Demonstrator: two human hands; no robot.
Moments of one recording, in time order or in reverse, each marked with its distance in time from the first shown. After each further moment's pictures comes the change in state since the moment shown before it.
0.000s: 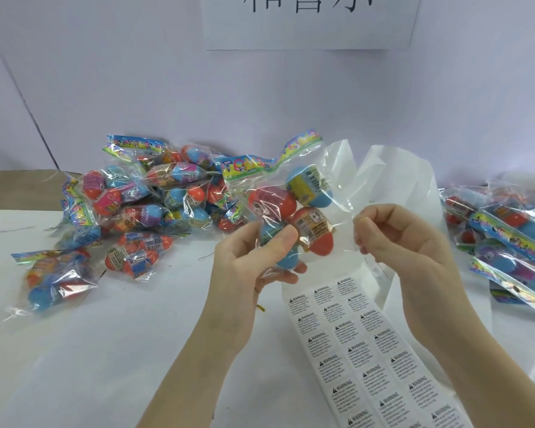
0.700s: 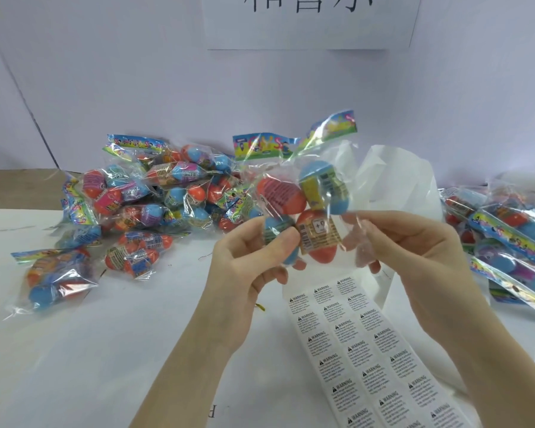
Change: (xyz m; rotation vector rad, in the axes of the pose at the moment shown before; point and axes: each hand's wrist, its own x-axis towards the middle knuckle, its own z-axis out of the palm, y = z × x) left_hand 0.000 0.001 -0.005 -0.016 -0.100 0.019; right_hand 0.000 -0.004 -0.008 0.071 -0.127 -0.040
